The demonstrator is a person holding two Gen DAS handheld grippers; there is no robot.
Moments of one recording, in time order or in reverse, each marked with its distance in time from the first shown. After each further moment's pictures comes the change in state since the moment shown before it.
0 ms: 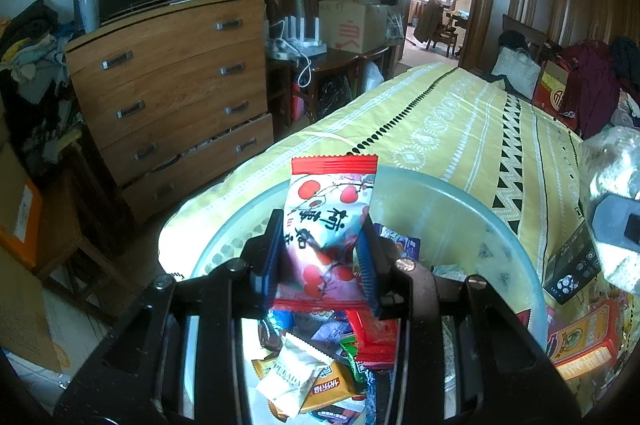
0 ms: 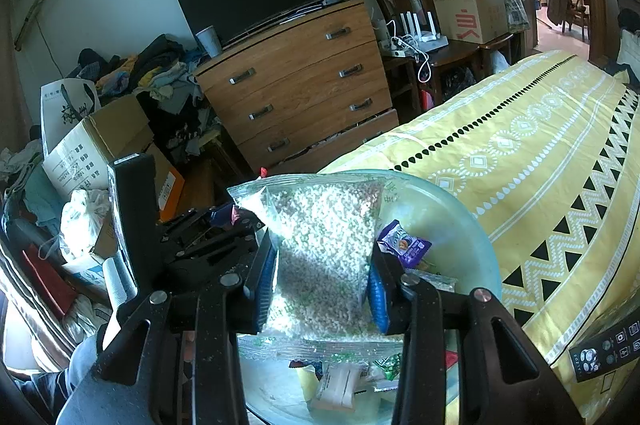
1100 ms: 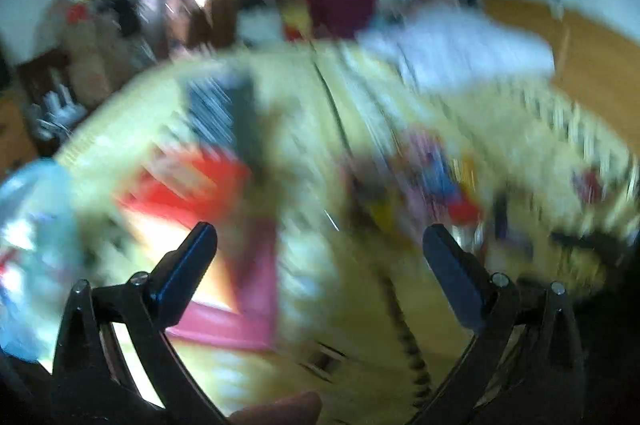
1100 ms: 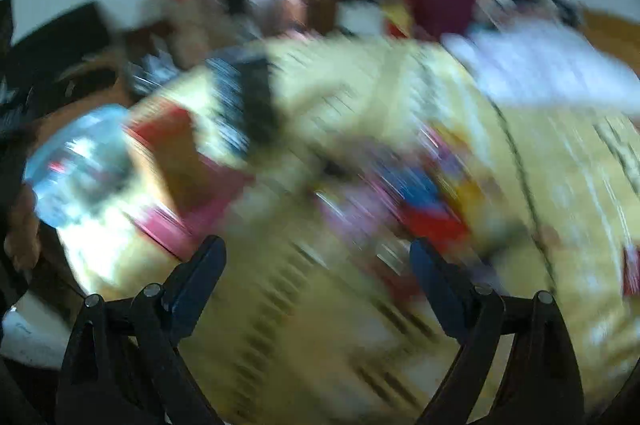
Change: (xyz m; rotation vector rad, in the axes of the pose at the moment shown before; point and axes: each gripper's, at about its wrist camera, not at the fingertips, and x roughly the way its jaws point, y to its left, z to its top) left arm -0.113 -0.377 -0.255 0.588 0.019 -0.593; right arm -0.318 -0.144 -0.452 0.435 -0.157 -0.844
